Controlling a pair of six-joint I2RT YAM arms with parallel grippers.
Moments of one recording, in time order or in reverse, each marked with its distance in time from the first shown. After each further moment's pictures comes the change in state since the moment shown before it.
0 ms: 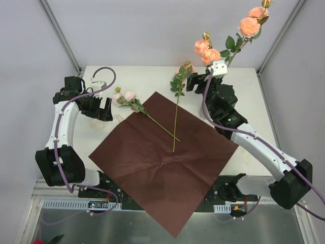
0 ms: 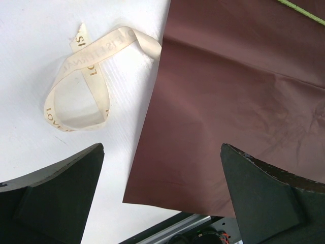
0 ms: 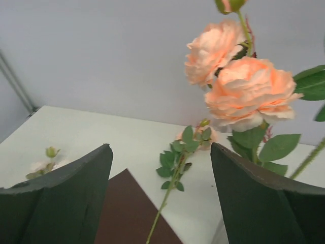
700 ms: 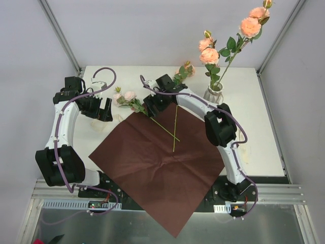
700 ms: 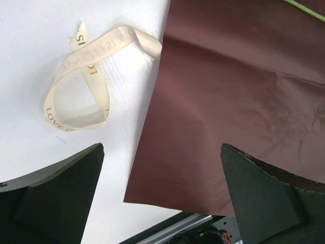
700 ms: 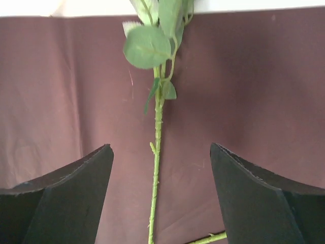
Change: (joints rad) left arm 0.000 0.000 -0.004 0.000 -0.002 0.006; right arm 0.066 1.032 0.876 -0.913 -0.732 -0.083
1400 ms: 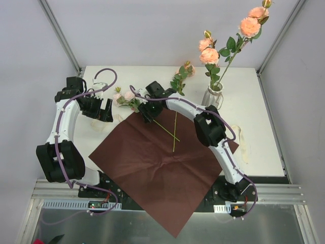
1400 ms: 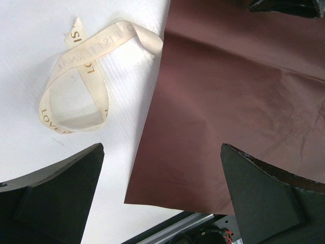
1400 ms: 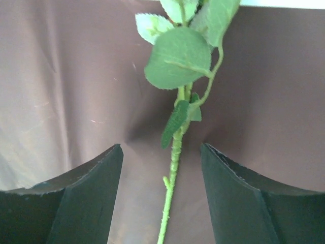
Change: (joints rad) left arm 0.000 0.043 0.000 0.000 0.000 0.017; right arm 0.078 0.155 0.129 -0.088 0.058 -0.053
